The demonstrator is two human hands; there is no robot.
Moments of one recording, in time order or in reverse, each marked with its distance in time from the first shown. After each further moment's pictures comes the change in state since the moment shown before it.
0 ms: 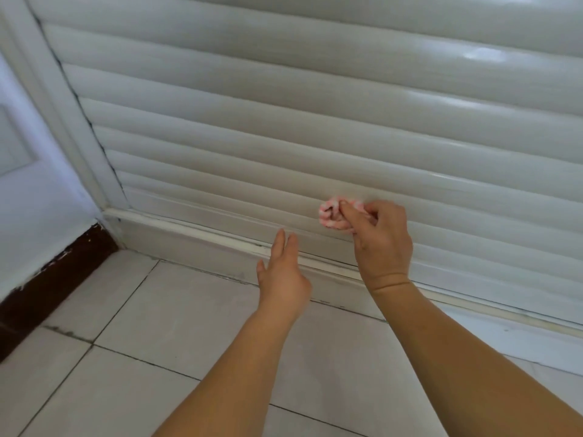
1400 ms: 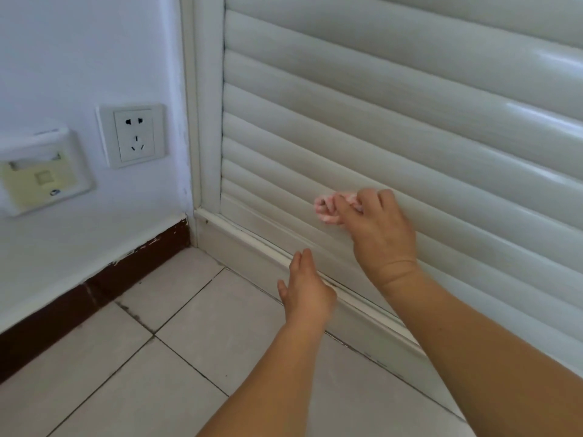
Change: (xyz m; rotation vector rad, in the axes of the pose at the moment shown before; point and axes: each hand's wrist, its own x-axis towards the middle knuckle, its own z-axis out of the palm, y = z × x) left_hand 0.029 -0.044 -0.069 -0.263 0.162 -0.255; right_hand 0.069 -0.128 0.066 -0.311 0.145 -0.782
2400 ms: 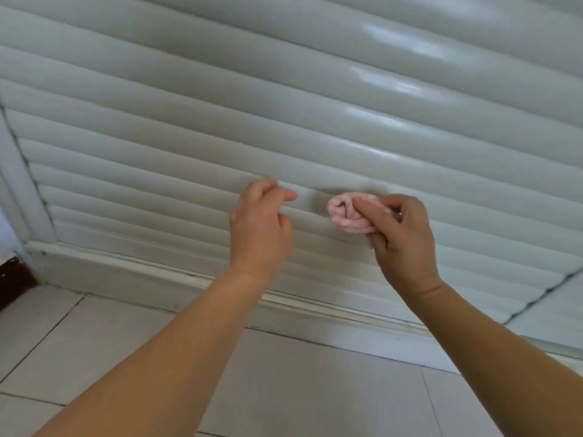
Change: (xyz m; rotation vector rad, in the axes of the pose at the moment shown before) left_hand -0.082 0.141 0.057 -0.071 0.235 0.853; right_hand -0.132 0.162 -0.201 0.196 -0.053 0.474
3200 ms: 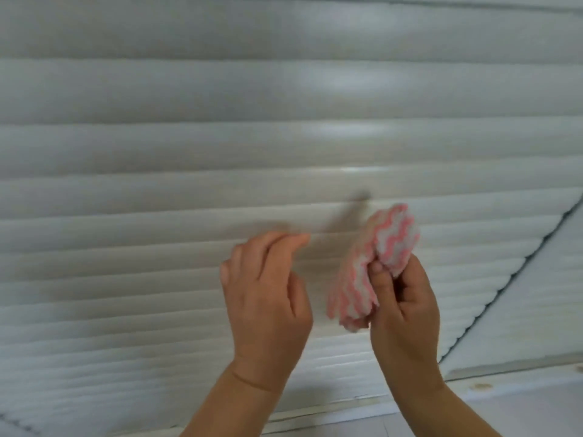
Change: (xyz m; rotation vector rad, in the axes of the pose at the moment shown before) left_hand 0.173 0.301 -0.016 0.012 0.089 0.403; right_hand 0.202 -0.014 -0.228 0.693 0.424 0.811
